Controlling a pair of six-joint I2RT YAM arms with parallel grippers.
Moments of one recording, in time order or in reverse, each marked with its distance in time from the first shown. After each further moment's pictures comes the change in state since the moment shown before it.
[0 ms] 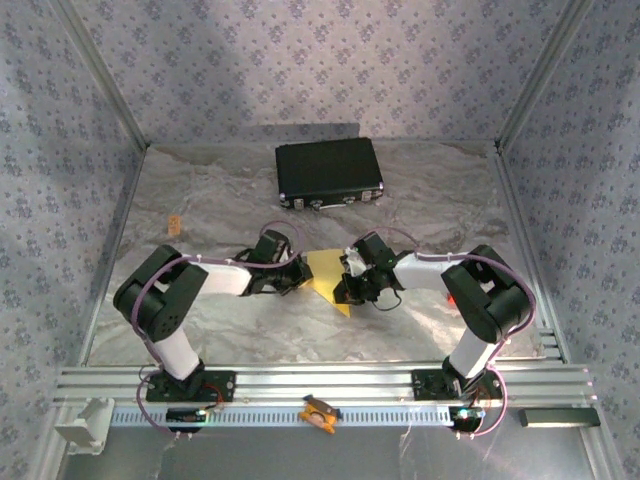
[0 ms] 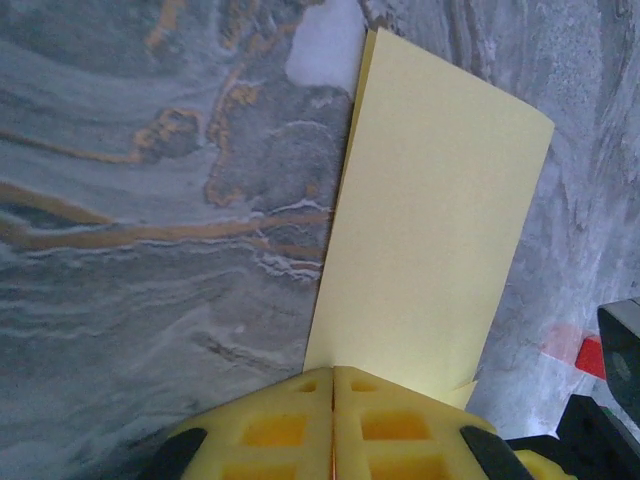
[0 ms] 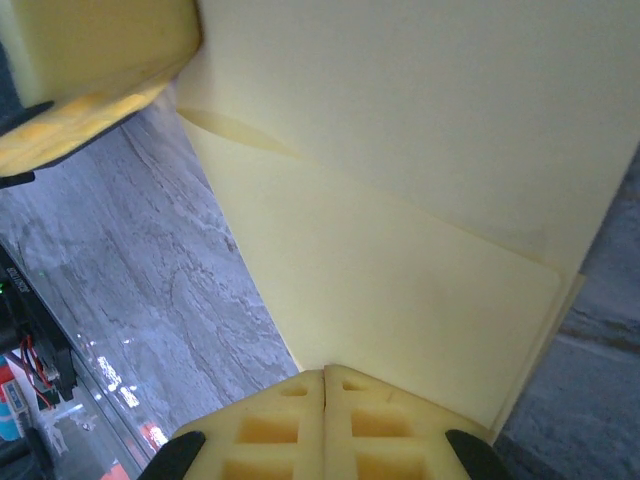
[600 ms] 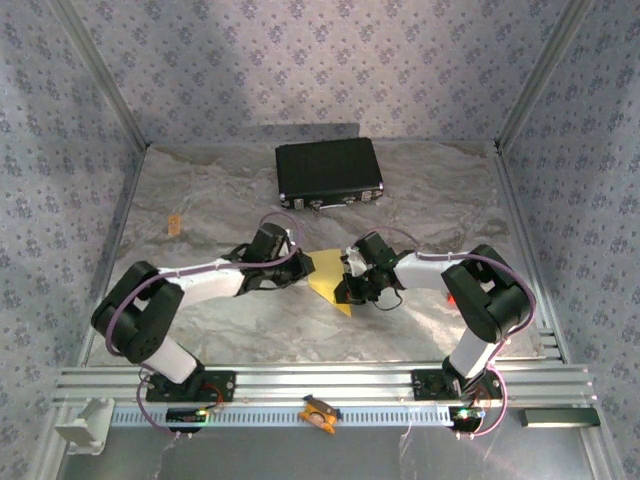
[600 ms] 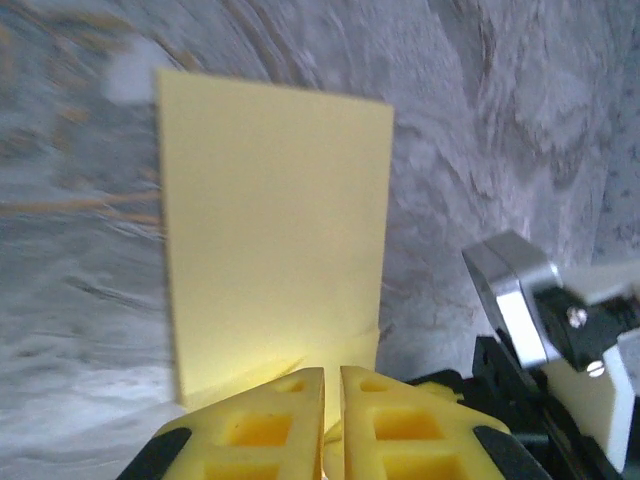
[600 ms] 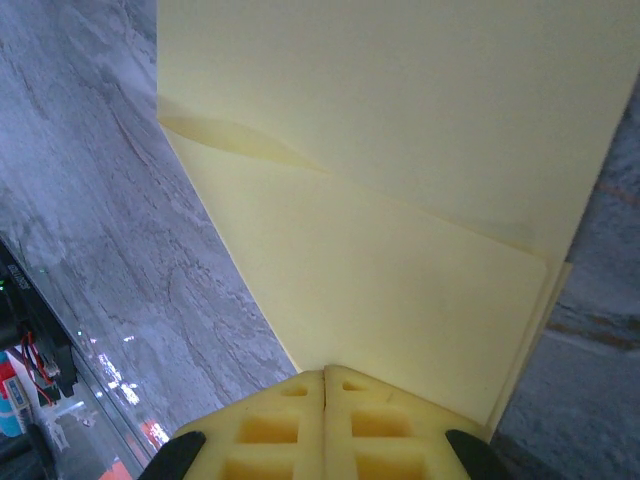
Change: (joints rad) left arm -0.047 -0.138 0.035 -0.093 -0.011 0.069; right arm -0.010 0.000 0.000 -0.007 -0.009 -0.012
